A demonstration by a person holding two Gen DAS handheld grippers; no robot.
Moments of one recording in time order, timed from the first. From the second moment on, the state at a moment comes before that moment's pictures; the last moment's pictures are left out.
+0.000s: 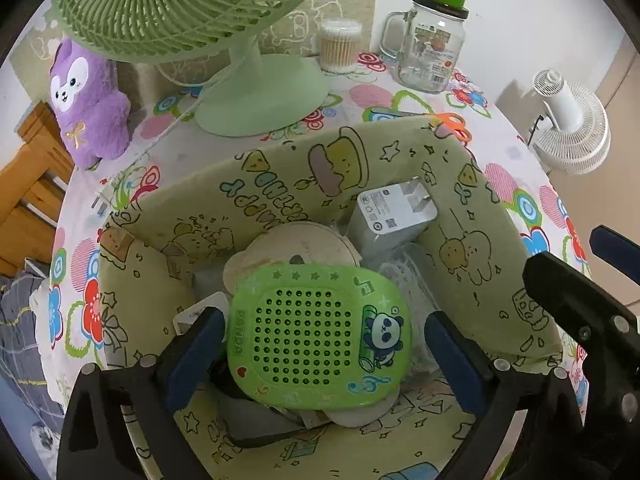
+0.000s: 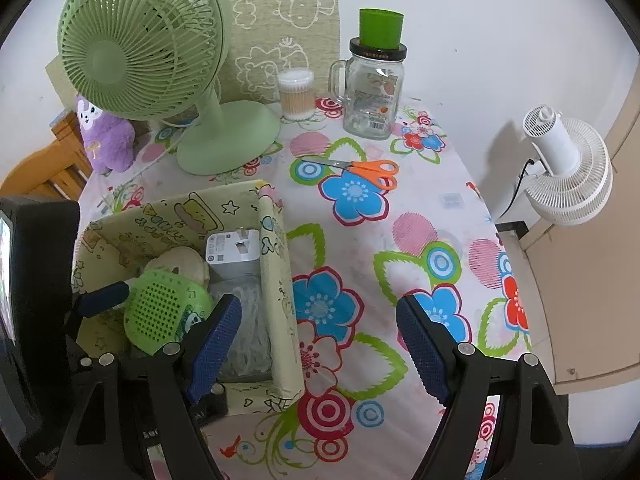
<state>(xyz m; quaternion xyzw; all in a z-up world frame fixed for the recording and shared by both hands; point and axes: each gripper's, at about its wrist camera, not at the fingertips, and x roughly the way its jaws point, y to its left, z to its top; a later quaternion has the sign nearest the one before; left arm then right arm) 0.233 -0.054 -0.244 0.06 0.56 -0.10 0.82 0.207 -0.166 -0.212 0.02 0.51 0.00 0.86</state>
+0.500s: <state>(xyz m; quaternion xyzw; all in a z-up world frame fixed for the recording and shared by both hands) 0.200 -0.044 -0.209 0.06 0.54 -0.09 0.84 0.180 -0.165 -0.190 0.02 0.48 0.01 0.87</state>
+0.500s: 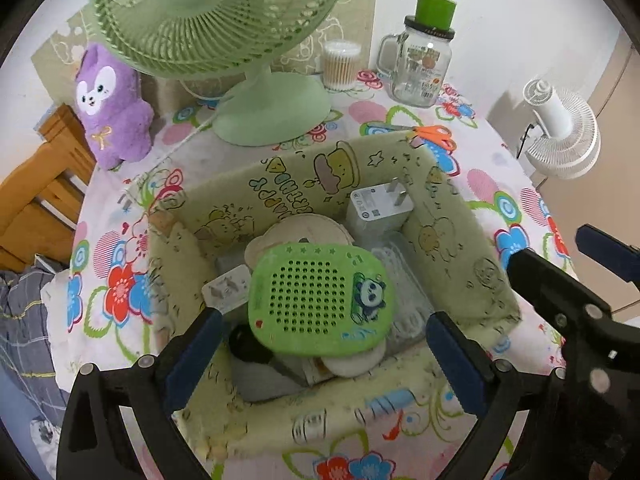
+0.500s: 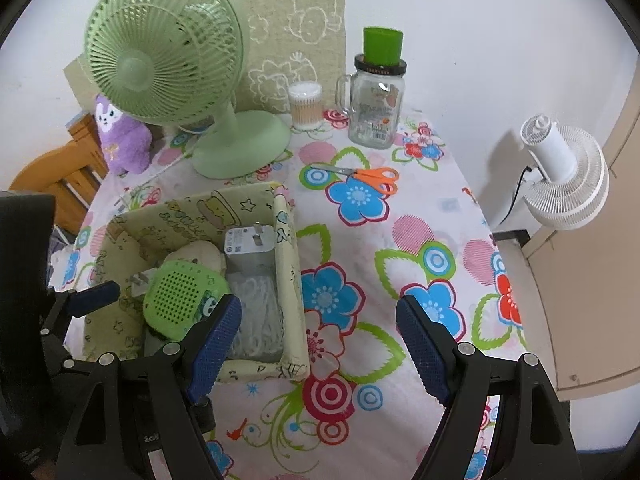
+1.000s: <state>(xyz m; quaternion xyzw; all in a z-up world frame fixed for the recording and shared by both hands) 0.144 -0.044 -0.158 0.05 0.50 -0.04 0.86 0.141 -0.178 -0.160 0.02 0.46 0.05 0.89</state>
